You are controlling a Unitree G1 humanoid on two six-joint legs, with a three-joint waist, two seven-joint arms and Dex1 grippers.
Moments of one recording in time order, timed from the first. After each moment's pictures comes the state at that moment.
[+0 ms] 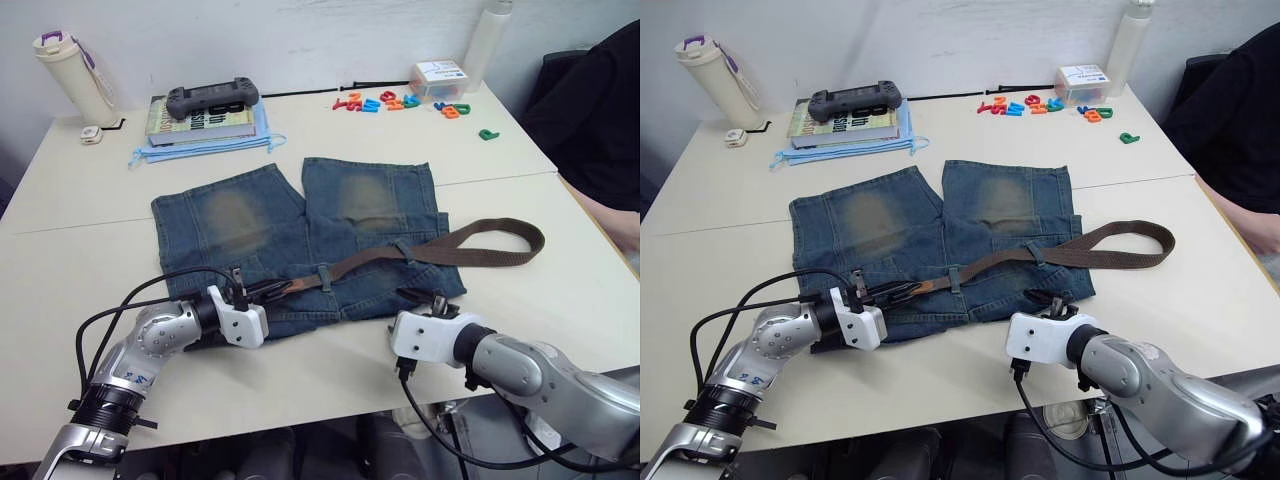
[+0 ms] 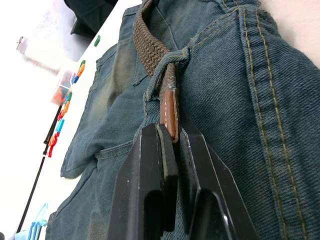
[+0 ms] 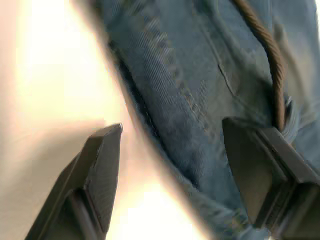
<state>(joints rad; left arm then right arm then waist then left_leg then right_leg) -0.27 0.64 -0.14 0.17 0.26 -0.74 -0.52 -0.32 -1.17 0.73 -0.71 -0.08 0.58 0.16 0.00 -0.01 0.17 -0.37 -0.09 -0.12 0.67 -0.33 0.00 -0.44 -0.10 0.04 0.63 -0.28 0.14</state>
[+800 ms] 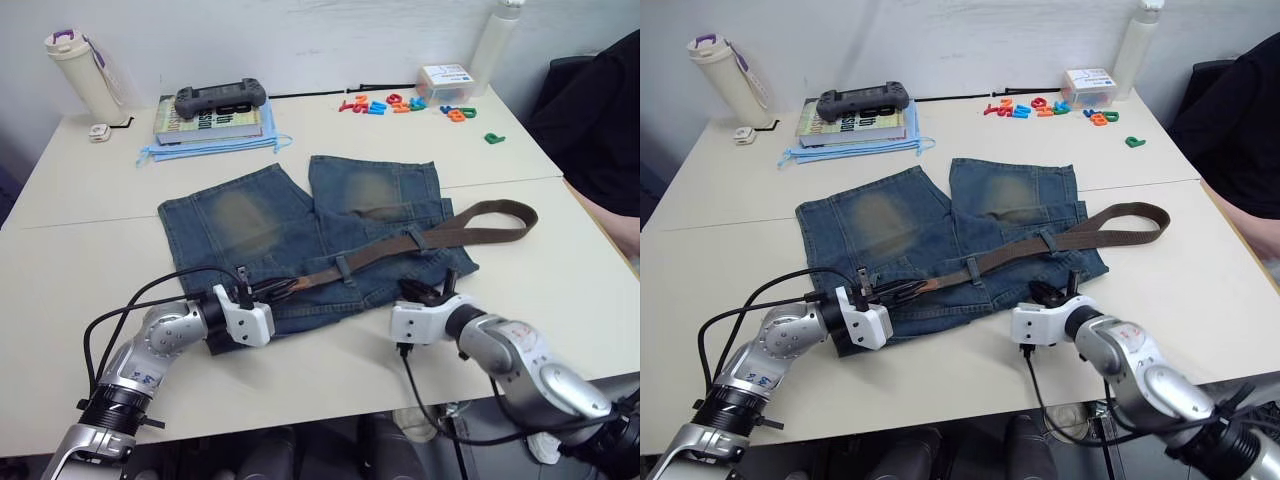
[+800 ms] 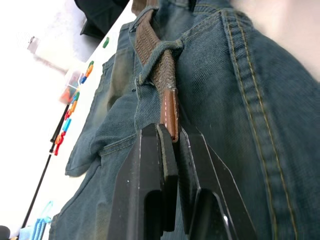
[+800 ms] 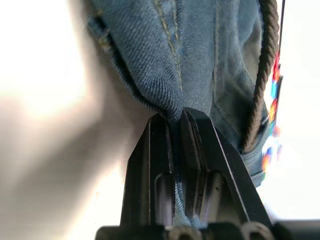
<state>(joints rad) -0.29 0.60 -0.15 0.13 0.28 -0.71 -0.52 -0.27 -0.98 0.51 -0.39 -0.55 0.28 0.37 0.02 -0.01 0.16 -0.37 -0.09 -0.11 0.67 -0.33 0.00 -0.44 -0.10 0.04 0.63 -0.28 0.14</state>
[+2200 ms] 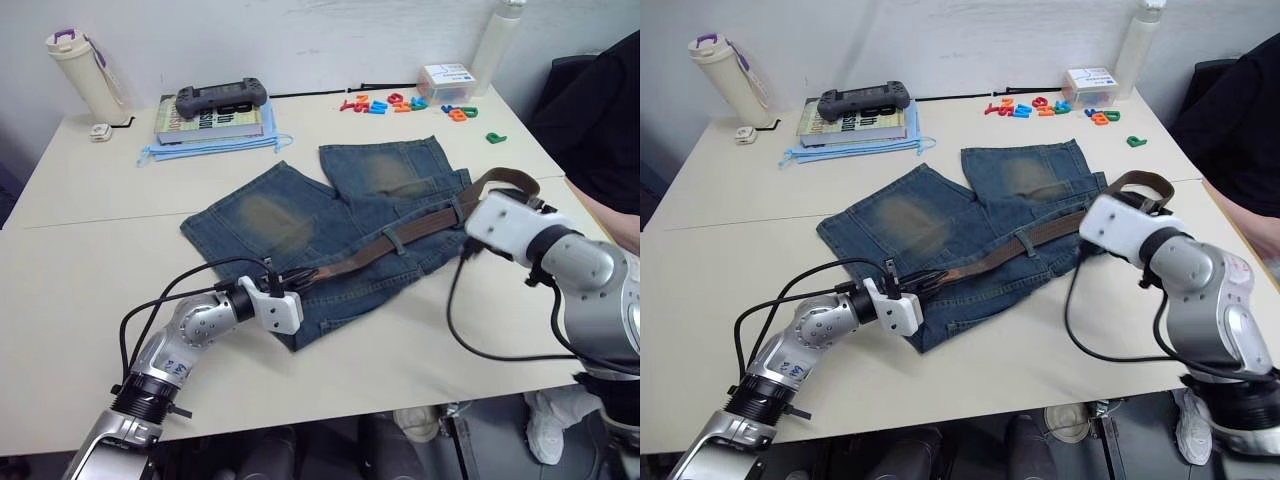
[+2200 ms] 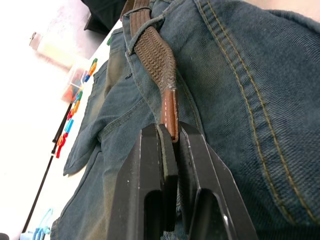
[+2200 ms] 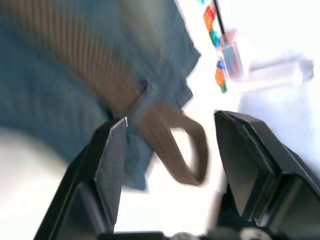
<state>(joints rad) -0.35 0.50 -0.22 0.12 0.38 -0.57 -0.44 -0.44 -0.71 -0.05 -0.45 -0.31 0.71 0.75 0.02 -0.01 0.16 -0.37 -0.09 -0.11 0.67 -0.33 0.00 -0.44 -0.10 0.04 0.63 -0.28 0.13</state>
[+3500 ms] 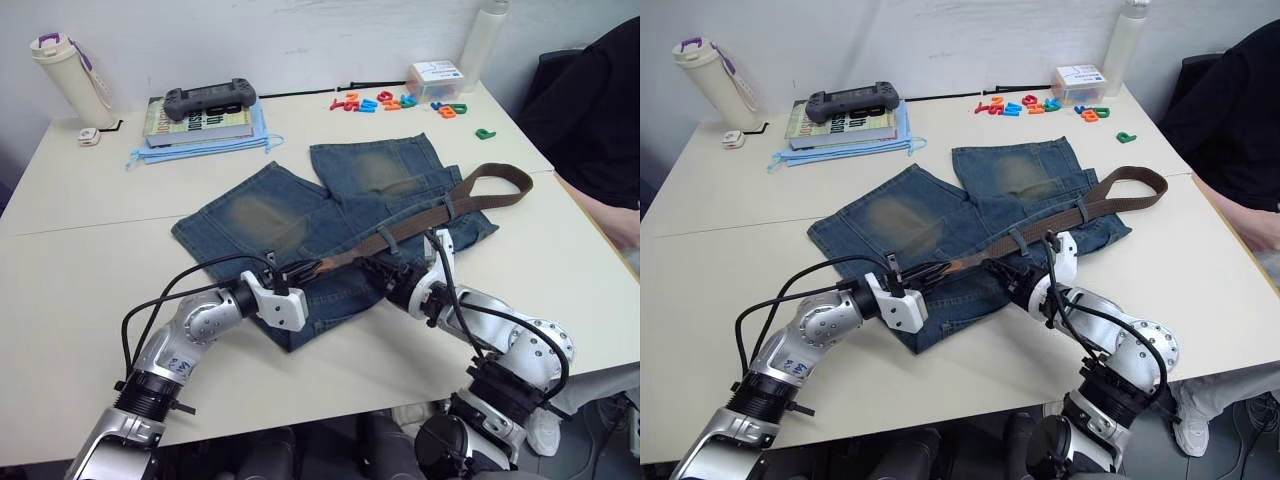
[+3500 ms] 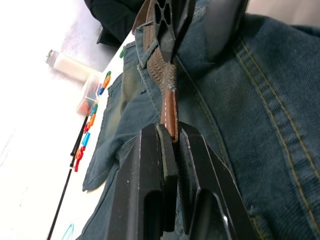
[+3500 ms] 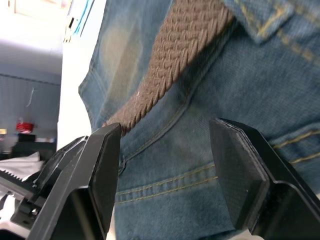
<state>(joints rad) -0.36 0.52 -0.21 0.09 0.44 -0.58 -0.38 -0.54 0.16 -0.72 -0.20 1.25 1.57 -0.41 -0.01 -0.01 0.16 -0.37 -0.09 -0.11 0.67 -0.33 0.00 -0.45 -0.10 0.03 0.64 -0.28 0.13</state>
